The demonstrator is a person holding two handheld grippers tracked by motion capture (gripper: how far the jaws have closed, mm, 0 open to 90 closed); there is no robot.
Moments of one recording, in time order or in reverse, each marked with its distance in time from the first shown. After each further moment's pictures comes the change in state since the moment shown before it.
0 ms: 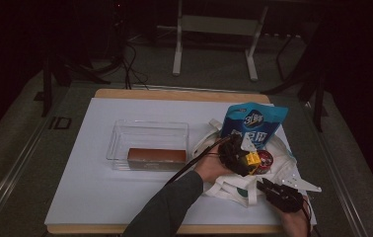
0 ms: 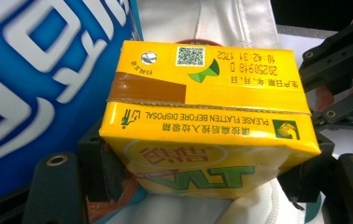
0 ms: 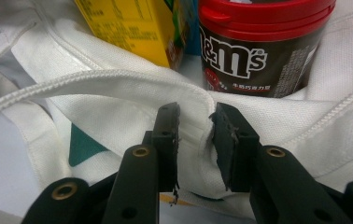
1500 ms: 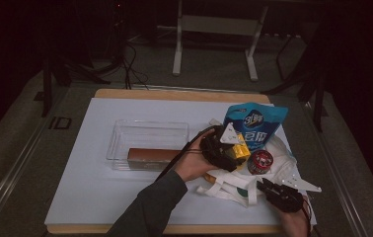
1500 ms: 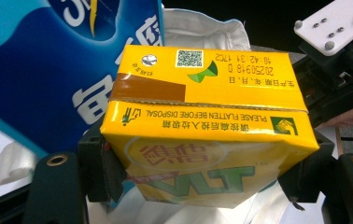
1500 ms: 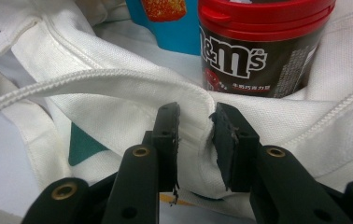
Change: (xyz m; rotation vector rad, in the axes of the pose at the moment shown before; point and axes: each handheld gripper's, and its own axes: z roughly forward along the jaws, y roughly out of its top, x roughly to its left) left arm 0.002 -0.001 -0.082 -0.083 0.037 -0.032; right arm 0.000 0.000 0.000 -0.003 -0.001 -0.002
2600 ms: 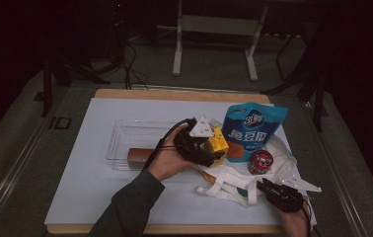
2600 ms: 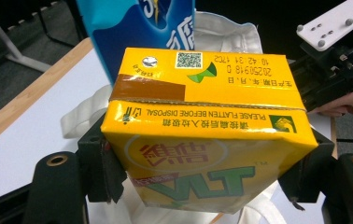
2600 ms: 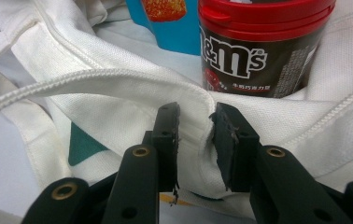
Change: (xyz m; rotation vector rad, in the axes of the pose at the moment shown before) left arm 0.017 -0.020 -0.064 -0.030 0.050 -0.055; right arm 0.000 0.000 0.000 0.000 -0.001 -0.001
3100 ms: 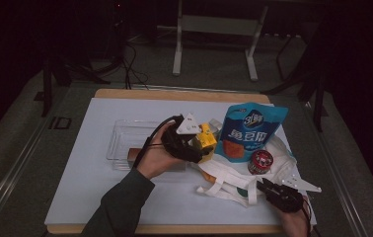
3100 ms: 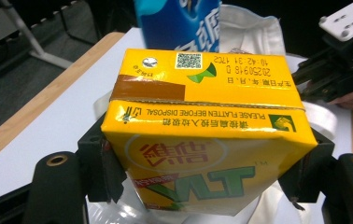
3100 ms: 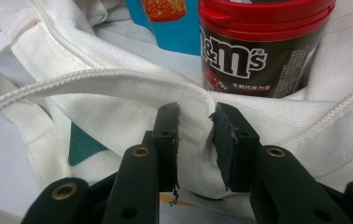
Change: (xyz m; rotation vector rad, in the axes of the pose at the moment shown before) left arm 0.015 -0.012 -0.022 0.006 0.063 -0.007; right arm 0.000 0.000 0.000 0.000 0.000 0.001
